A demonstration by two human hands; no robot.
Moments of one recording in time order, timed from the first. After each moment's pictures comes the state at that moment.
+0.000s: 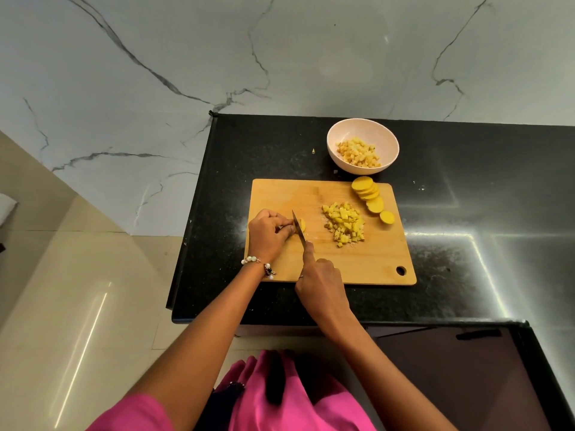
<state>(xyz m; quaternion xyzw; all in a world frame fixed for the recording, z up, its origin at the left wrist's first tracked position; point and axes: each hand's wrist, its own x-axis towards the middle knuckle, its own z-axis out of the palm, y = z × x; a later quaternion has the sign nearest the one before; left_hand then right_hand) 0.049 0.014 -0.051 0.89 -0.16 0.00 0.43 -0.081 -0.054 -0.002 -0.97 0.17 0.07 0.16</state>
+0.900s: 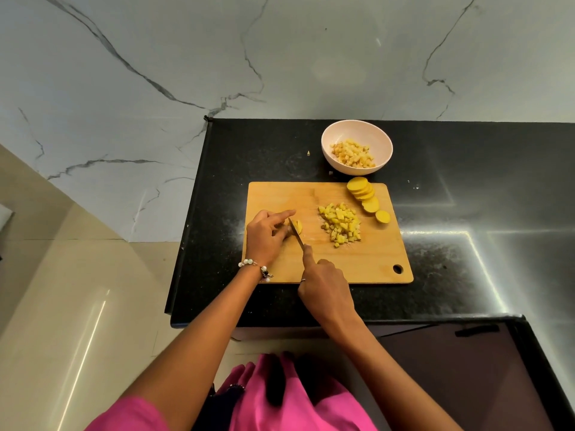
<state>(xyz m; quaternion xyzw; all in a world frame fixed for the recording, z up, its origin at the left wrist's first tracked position) 0.046 0.017 -0.047 0.87 -0.21 0.01 0.45 -0.089 -0.061 0.004 -0.97 0.16 0.07 0.16</state>
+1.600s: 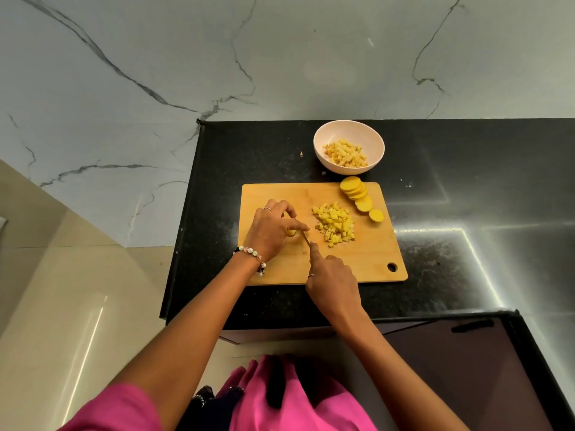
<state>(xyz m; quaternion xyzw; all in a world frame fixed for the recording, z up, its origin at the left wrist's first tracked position) 0.057 0.004 -0.027 0.89 -0.41 0.03 0.22 -0.090 -0.079 0.009 -0.96 0.20 0.08 0.16</state>
